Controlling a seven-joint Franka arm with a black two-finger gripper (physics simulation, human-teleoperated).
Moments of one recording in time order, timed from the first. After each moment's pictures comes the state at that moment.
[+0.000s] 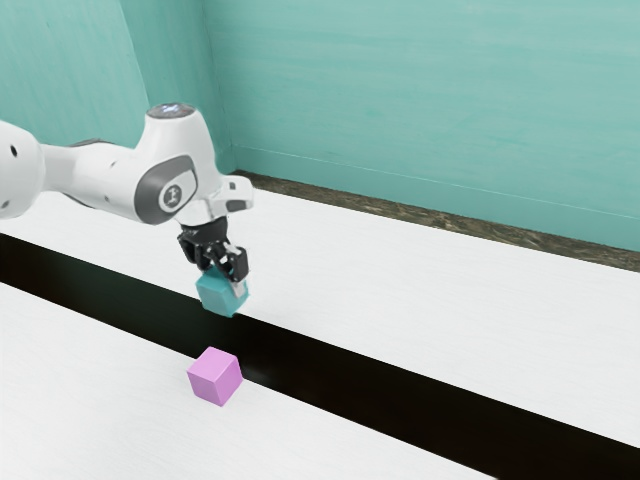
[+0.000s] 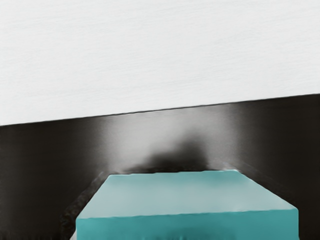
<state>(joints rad) -0.10 0.08 0.11 -2.11 0.04 2.24 0.07</state>
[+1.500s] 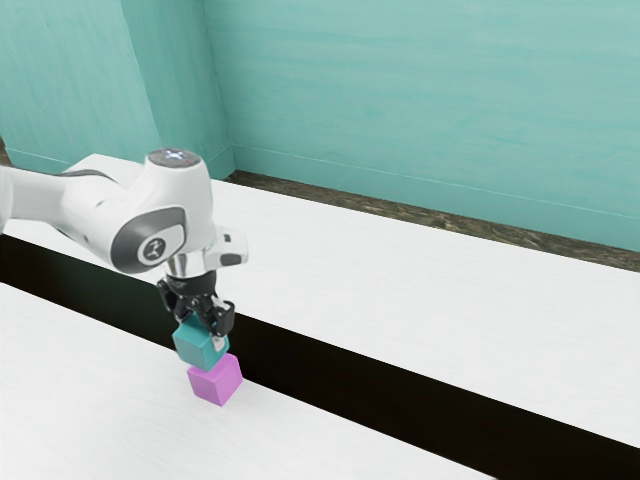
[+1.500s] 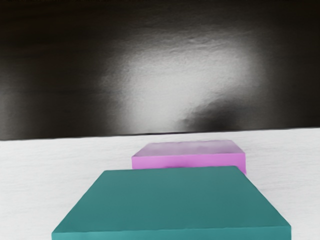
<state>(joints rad) -0.11 -0.07 0.02 -2.35 0.14 2.22 -0.13</state>
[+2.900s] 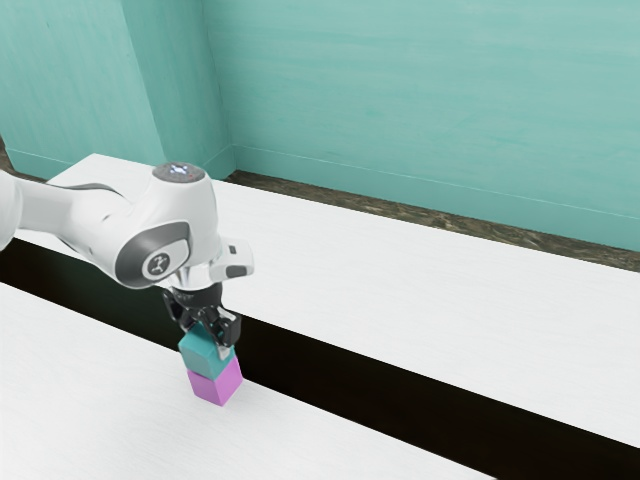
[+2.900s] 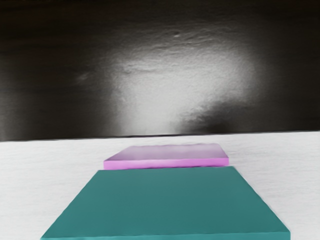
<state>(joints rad) -0.11 -0.05 0.01 -2.38 0.14 2.29 -0.15</state>
